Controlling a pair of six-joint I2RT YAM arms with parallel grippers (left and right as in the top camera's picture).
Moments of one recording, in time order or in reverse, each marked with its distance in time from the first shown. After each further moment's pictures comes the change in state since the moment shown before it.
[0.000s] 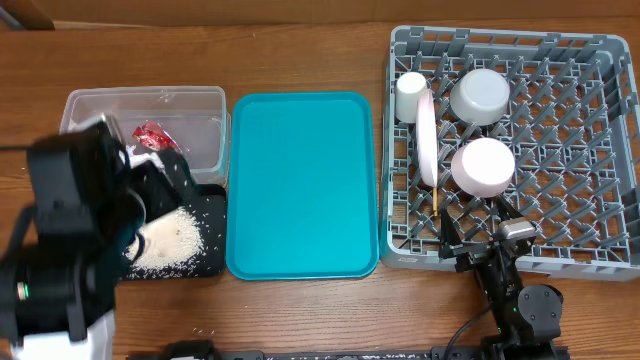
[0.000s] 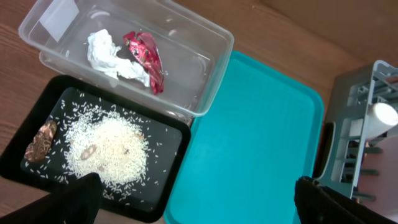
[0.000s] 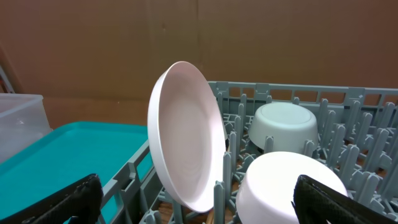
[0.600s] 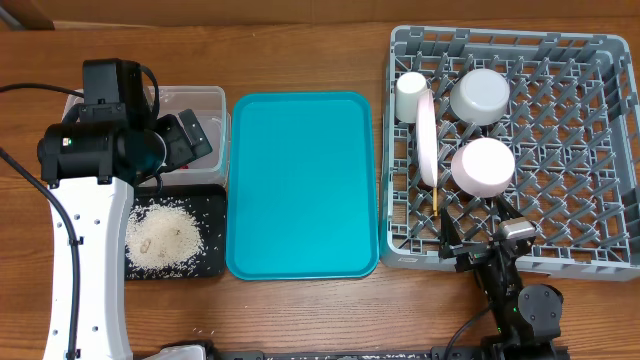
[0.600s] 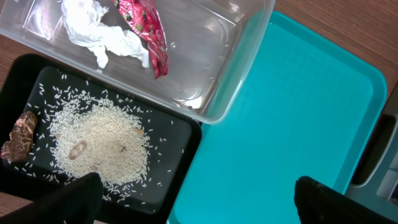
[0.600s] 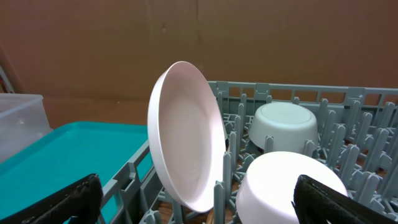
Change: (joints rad) left arm 0.000 0.387 0.073 0.018 0.000 0.000; right arm 0.000 0.000 0.000 -0.001 0.000 0.000
